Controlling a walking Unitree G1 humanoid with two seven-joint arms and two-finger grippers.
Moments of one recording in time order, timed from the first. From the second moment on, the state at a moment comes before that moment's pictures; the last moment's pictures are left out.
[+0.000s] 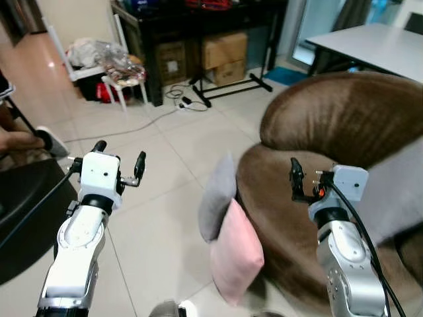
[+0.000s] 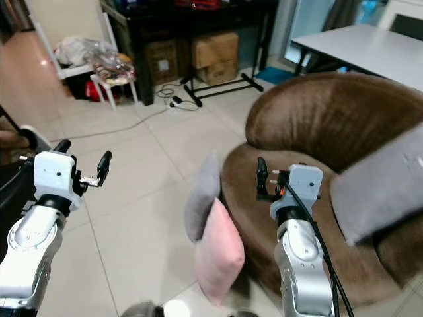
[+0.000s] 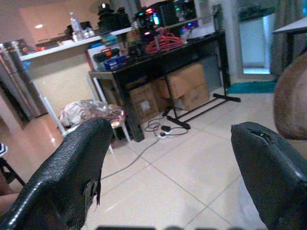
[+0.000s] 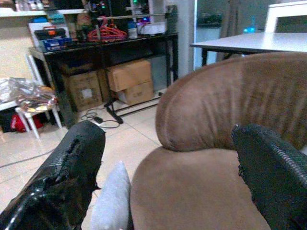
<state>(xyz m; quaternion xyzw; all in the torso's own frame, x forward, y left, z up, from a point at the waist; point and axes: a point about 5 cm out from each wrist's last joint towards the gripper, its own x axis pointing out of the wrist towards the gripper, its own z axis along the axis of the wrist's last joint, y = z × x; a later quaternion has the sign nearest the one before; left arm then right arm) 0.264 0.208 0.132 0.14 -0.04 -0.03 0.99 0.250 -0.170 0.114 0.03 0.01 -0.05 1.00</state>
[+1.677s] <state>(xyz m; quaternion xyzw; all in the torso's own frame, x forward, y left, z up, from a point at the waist) 0.262 0.208 0.135 0.13 -0.05 -0.03 0.99 0.252 -0.164 0.110 0.02 0.02 -0.03 1.00</state>
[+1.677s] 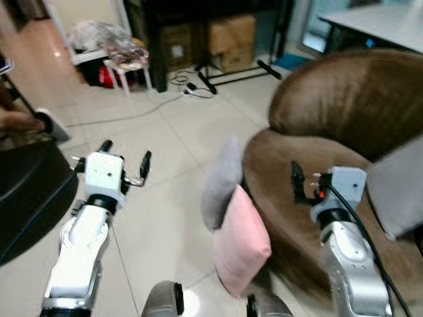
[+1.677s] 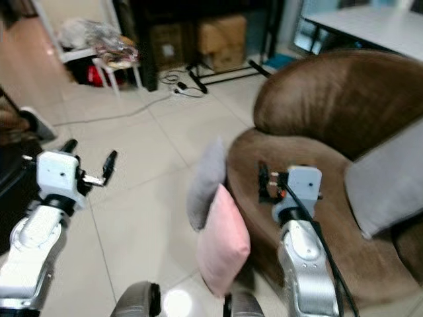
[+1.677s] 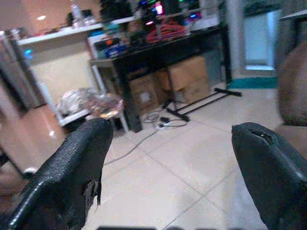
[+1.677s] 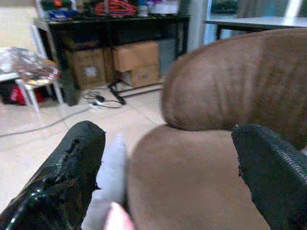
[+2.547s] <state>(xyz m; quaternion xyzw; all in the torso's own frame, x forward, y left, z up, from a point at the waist) 0.268 0.204 0.133 0.14 -0.05 -0.04 0.99 0.255 -0.165 0.114 0.04 0.01 -0.03 1.00</state>
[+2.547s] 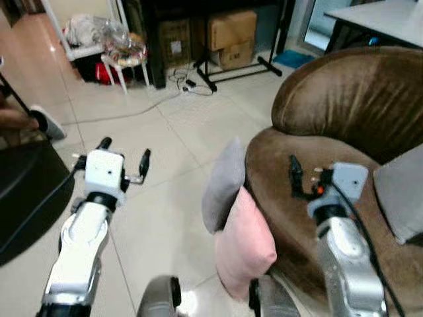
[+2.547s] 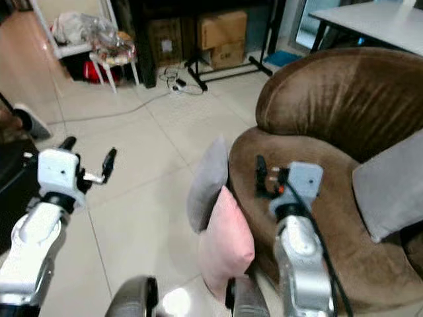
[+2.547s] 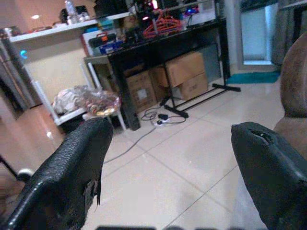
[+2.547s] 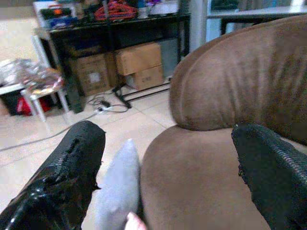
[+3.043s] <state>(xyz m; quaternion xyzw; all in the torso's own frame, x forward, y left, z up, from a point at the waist) 0.262 0.207 0.120 0.13 -0.03 -0.03 0.99 0.254 -0.170 0.110 0.03 0.01 -0.04 1.00</state>
